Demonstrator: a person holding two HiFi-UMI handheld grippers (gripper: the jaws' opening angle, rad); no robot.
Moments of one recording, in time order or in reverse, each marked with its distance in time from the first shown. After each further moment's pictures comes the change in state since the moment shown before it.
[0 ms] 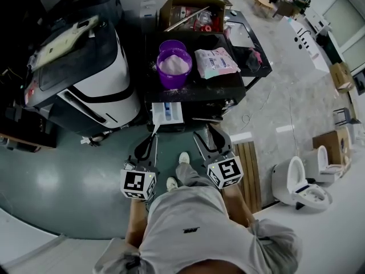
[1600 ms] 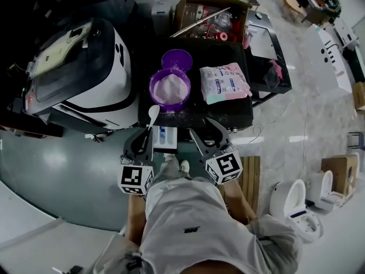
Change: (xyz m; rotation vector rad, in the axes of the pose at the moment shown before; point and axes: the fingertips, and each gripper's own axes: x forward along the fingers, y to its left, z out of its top) left arm 0.185 0.042 0.030 0.026 0.100 0.189; right arm 0.141 -0.151 0.020 0.046 -0.007 0.203
